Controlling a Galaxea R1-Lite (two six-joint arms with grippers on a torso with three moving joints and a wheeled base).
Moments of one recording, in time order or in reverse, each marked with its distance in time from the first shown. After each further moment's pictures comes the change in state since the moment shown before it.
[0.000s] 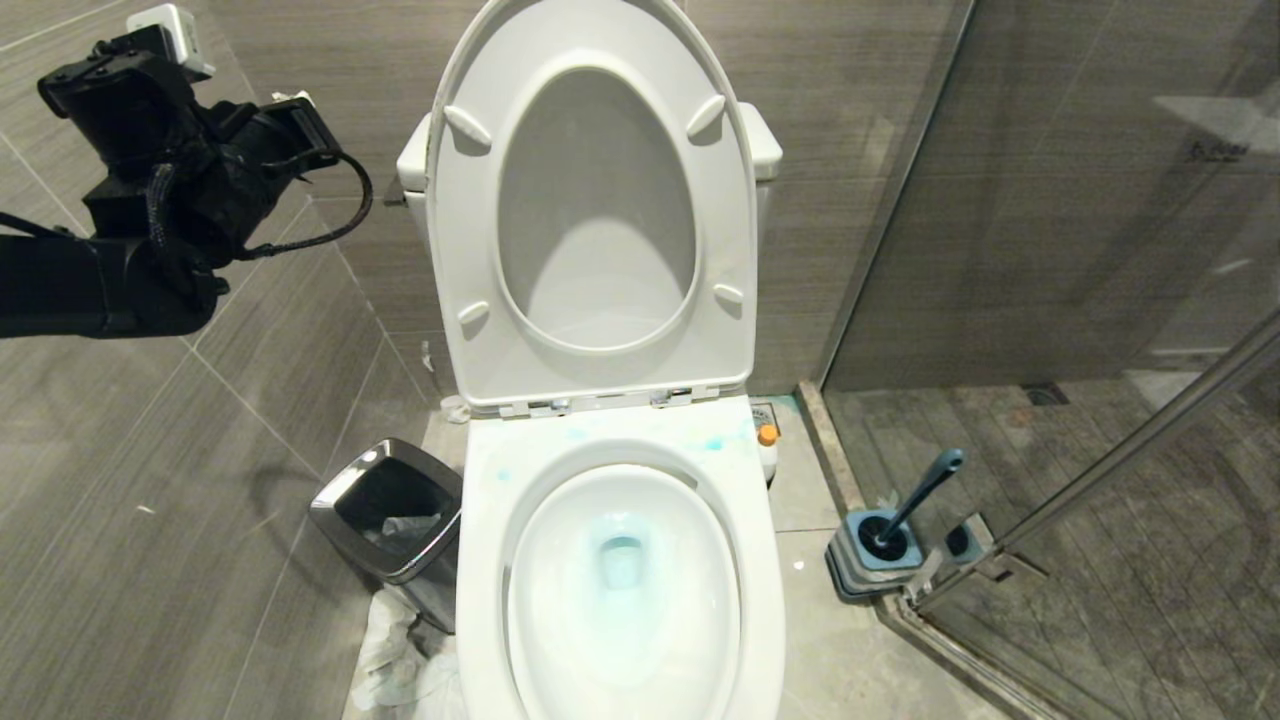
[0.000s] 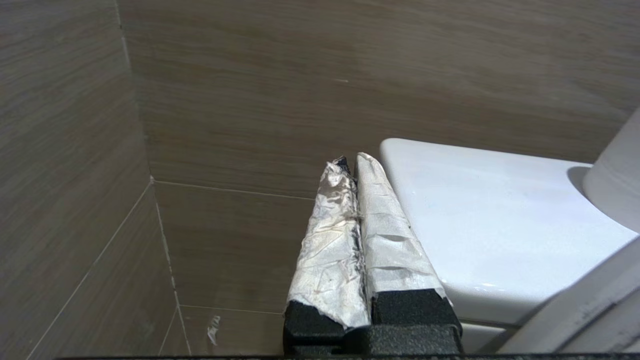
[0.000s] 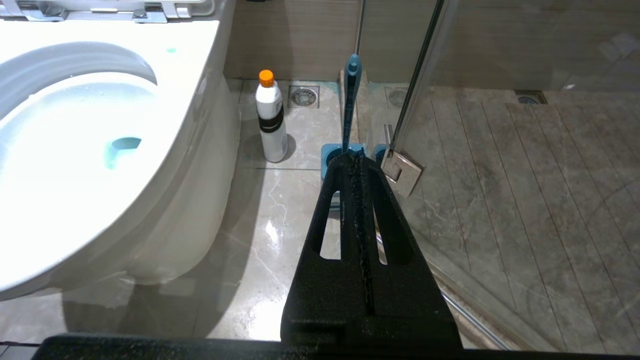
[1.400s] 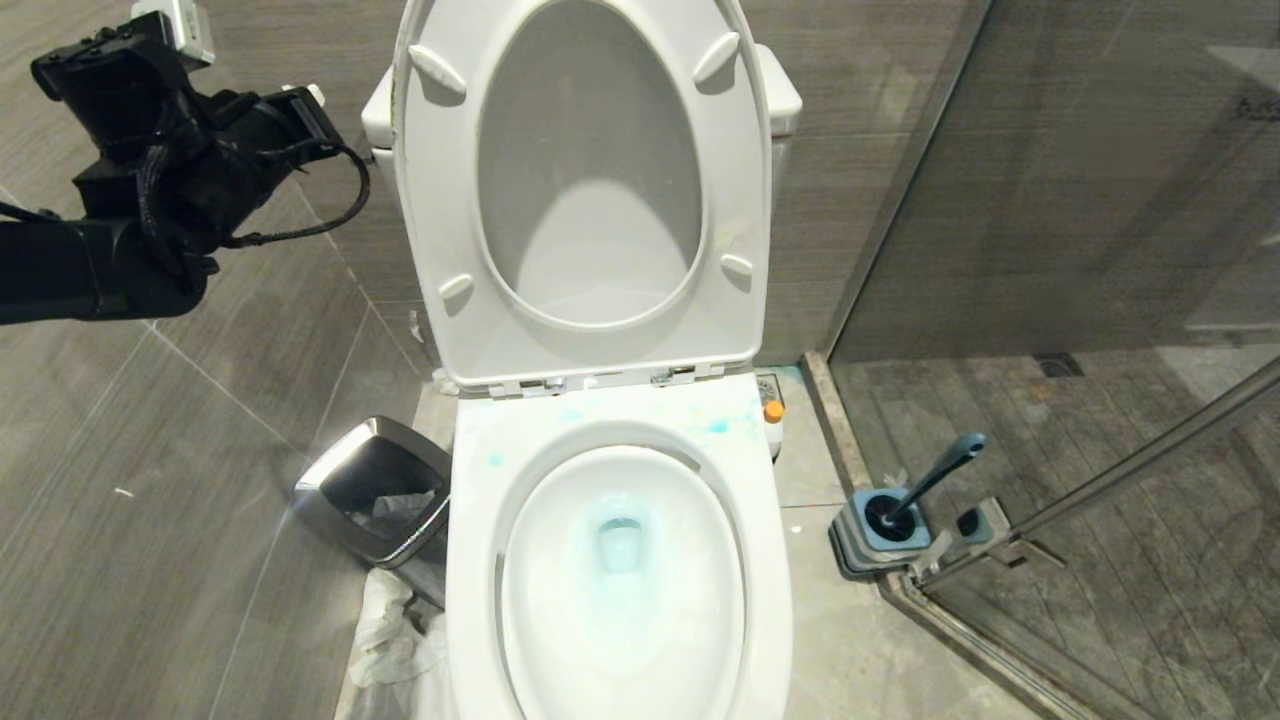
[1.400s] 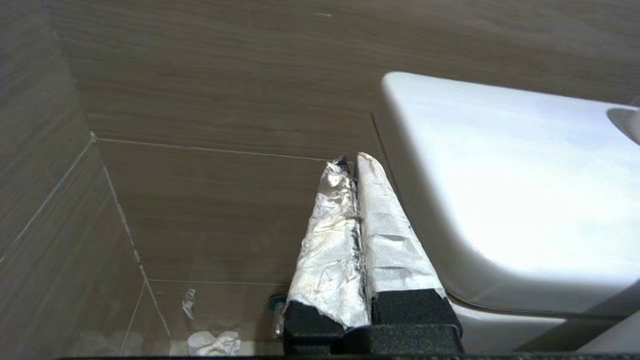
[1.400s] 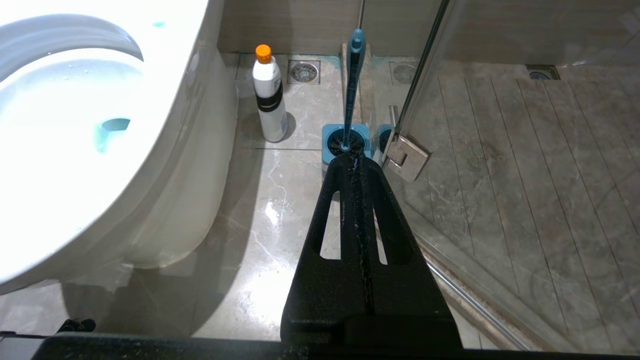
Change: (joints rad) left arm 0.008 0.013 -0.075 0.089 -0.093 -0.027; right arm 0.000 0.000 0.000 0.000 0.000 -0.001
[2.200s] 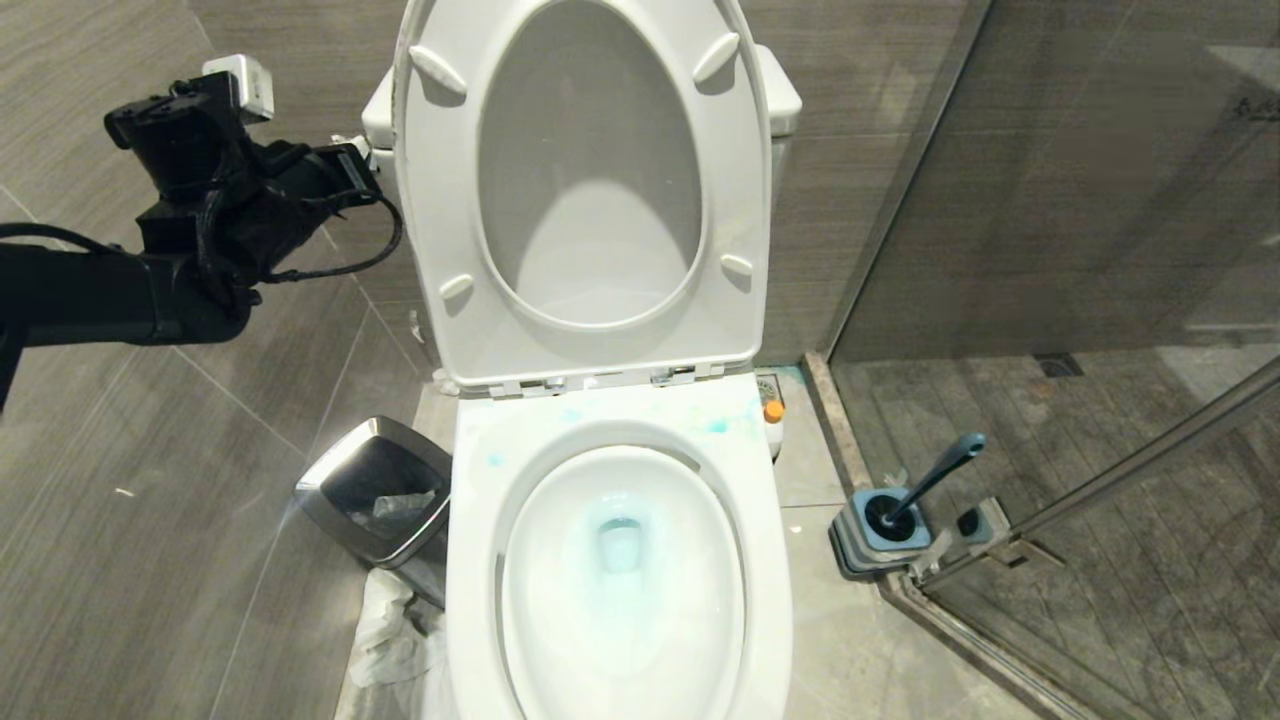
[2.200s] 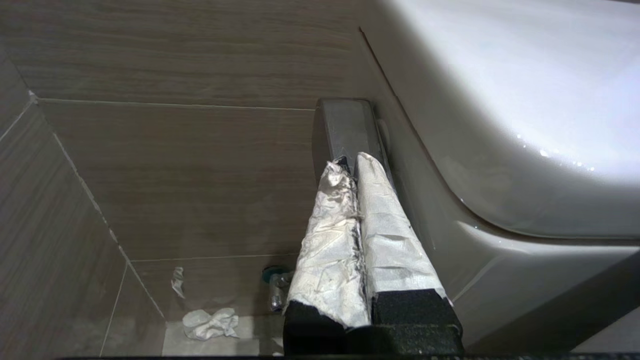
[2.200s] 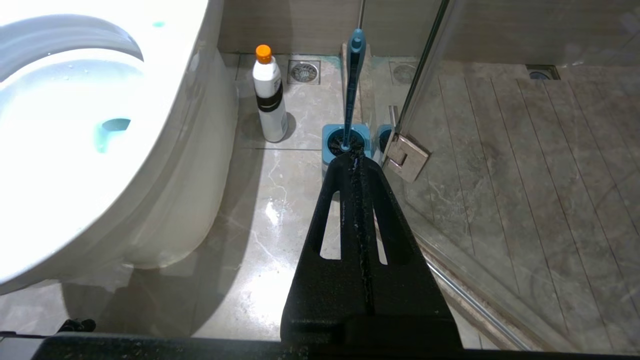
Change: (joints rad) left arm -0.011 0.086 0.003 -0.006 -0.069 0.045; right arm 0.000 0.000 0.000 0.000 0.000 0.000
